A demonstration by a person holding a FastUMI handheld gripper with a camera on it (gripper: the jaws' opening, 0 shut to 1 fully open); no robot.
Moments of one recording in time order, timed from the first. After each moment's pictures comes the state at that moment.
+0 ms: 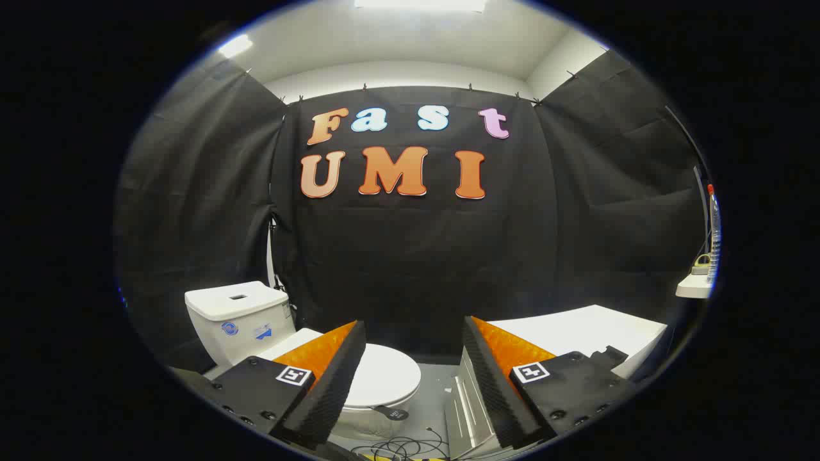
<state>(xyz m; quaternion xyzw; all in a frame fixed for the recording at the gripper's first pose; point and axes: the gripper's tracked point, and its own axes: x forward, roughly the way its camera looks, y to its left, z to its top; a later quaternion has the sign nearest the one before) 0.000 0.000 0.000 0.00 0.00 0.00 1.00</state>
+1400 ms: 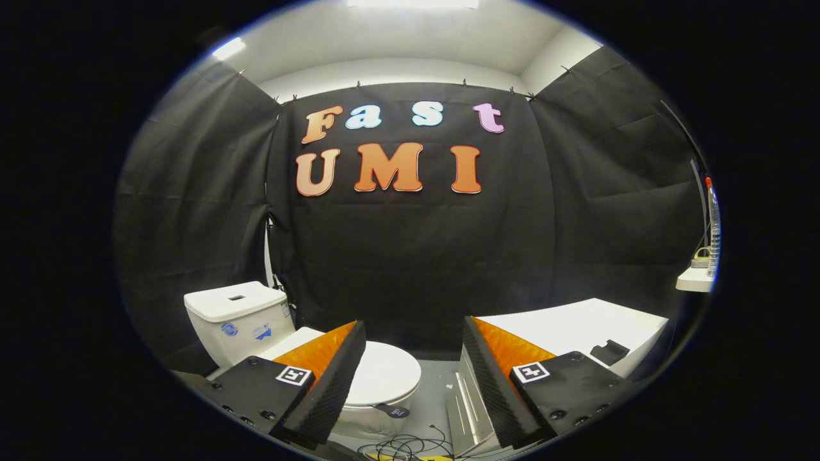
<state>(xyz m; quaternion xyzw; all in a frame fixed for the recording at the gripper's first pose) -0.001 -0.002 -0.004 0.01 0.01 0.00 1.00</state>
